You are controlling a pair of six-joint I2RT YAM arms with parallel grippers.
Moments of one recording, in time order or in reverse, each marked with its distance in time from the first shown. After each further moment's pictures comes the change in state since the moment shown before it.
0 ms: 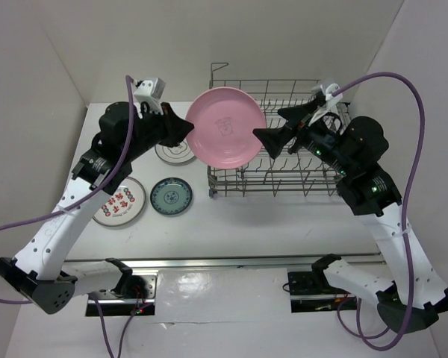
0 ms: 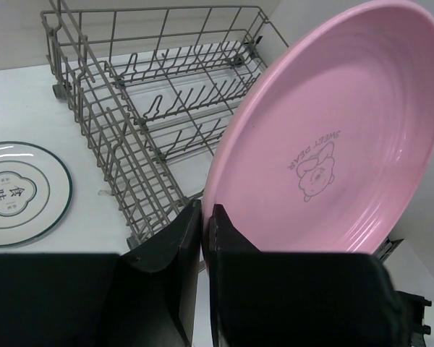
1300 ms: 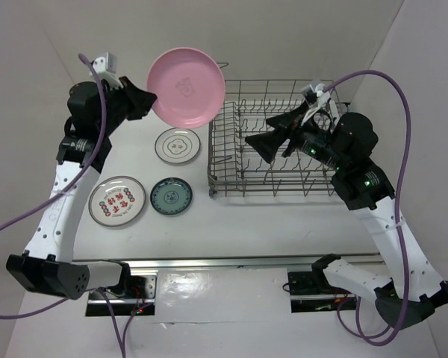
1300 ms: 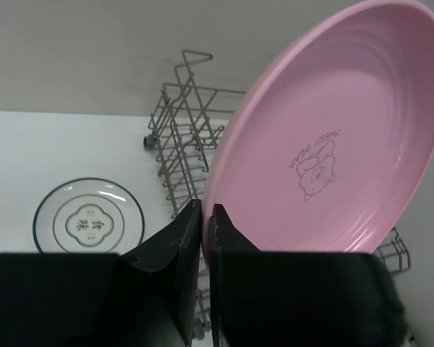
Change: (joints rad) left arm 0.362 0.105 0.078 0.119 0.098 -0.072; right arm -0.006 0.038 -0.028 -0.027 -0.109 0.122
